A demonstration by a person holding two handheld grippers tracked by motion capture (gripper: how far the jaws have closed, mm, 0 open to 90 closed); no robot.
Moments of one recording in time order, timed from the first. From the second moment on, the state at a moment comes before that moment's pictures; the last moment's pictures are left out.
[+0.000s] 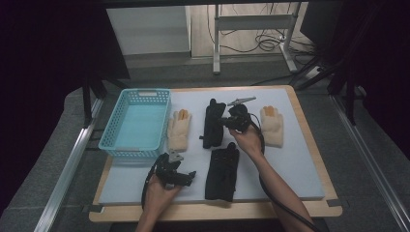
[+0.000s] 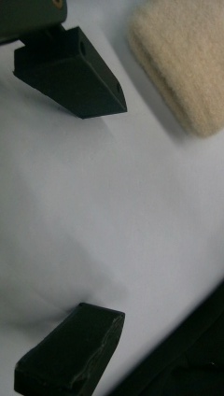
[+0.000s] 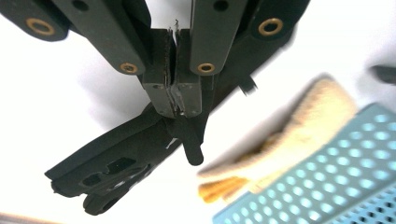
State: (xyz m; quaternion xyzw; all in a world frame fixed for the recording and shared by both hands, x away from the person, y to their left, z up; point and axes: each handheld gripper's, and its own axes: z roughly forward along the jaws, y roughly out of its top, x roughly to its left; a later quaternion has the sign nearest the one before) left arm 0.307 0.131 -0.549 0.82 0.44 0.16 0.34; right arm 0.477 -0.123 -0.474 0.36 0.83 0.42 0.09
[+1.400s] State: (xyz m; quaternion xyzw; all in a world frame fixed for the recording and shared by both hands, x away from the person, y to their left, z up) left arm 0.308 0.132 -0.548 0.82 0.43 0.16 0.34; right arm 0.461 -0.131 -0.469 0.32 0.87 0.34 0.14
